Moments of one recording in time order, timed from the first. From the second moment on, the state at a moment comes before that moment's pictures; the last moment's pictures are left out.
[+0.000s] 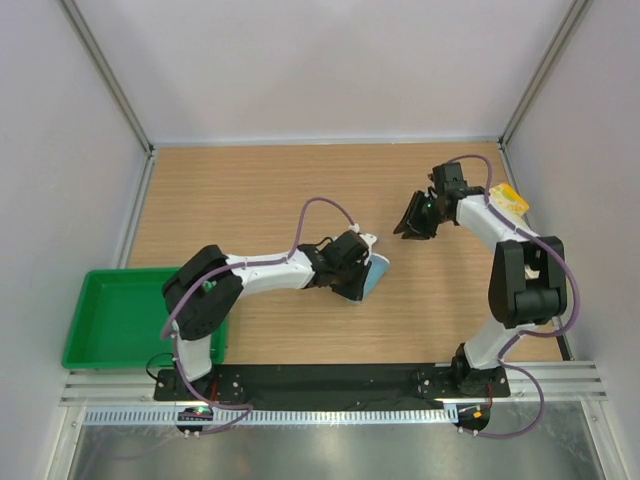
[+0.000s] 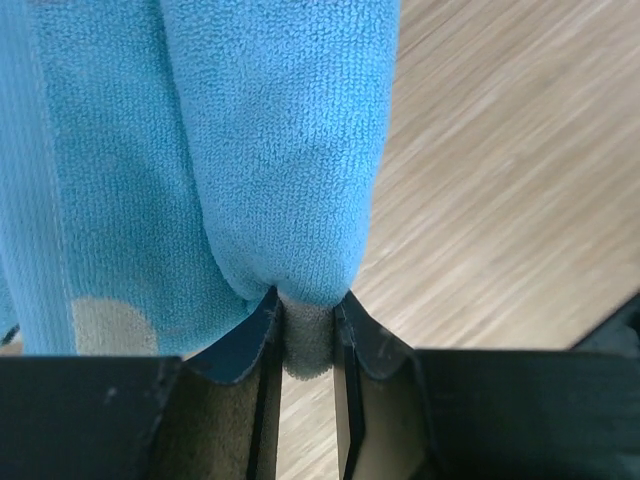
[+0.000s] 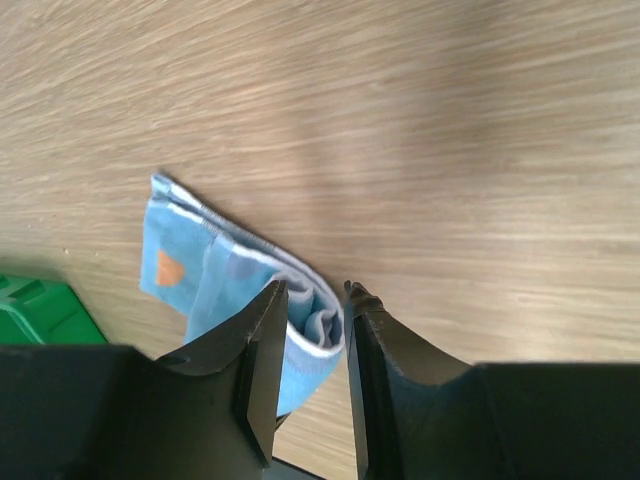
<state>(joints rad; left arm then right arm) -1.00 1.86 1.20 -0.30 0.03 -0.44 0.10 1.72 1.19 -0.56 -0.33 0.54</state>
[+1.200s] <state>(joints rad) -0.61 1.99 0.95 0.24 0.80 -1.19 0.30 1.61 0.75 -0.09 -0.54 0.74</state>
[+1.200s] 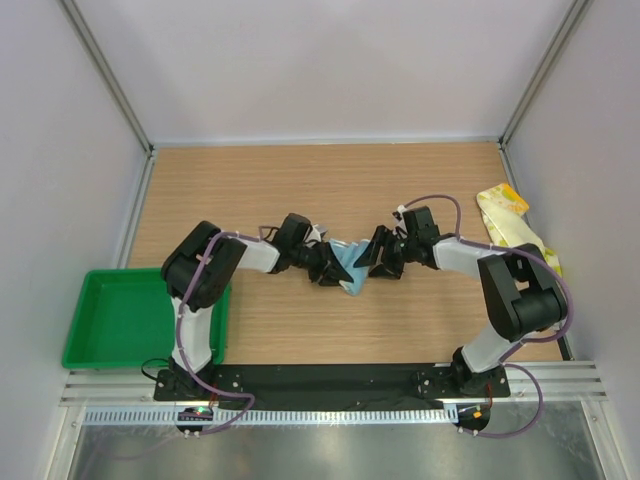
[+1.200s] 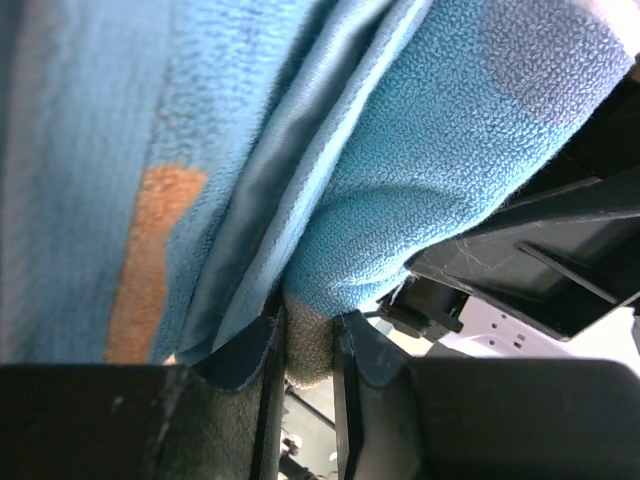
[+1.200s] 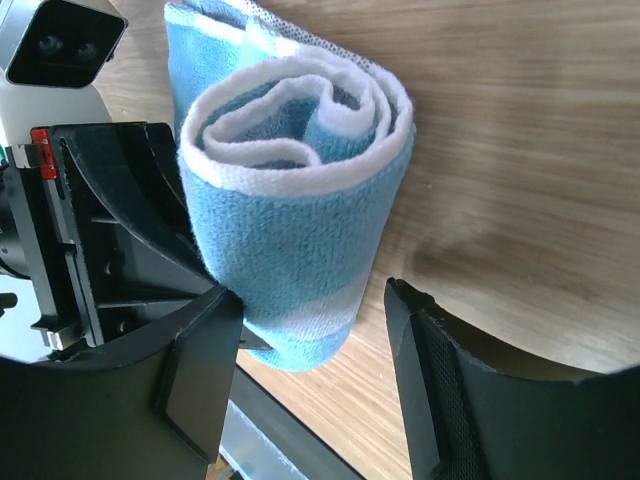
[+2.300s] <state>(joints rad) -0.58 1.83 1.12 -0.35 0.47 -0.76 0.38 1.69 0.84 -0.08 -0.48 0.77</state>
